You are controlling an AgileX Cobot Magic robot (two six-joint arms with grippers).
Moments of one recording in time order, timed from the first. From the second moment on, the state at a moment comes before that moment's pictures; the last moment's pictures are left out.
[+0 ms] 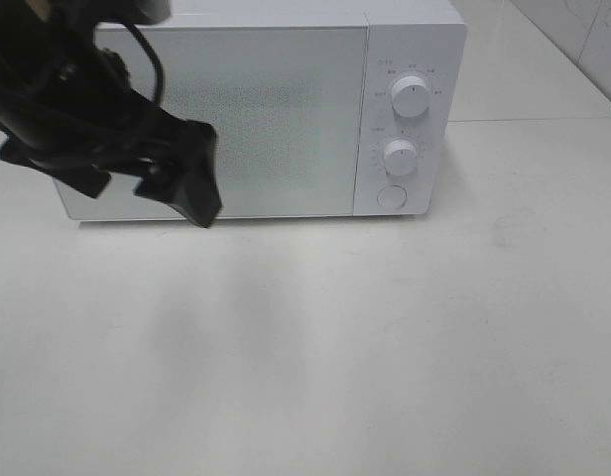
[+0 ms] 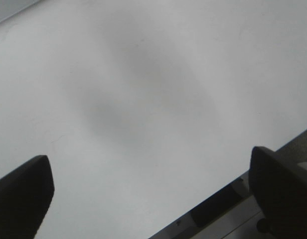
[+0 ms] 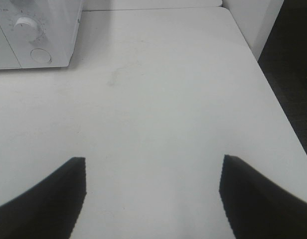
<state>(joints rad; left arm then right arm) -0.64 1.51 -1.21 -0.09 0.96 -0.08 0.04 0.00 -0.51 -0.14 1.04 0.13</state>
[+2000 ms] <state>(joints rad) 0.01 0.00 -0.51 0.01 1.05 -0.02 0.04 0.00 -0.51 -0.14 1.04 0.13</state>
